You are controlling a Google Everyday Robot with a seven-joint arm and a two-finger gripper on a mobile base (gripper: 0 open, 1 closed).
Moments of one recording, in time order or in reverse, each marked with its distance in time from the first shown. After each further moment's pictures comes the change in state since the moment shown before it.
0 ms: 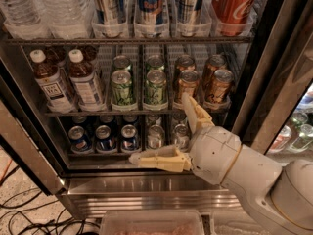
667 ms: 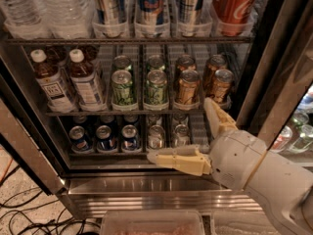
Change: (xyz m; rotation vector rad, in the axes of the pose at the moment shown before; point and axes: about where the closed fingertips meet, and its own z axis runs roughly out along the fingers) arm -0.002 -0.019 -0.036 0.128 0.118 0.050
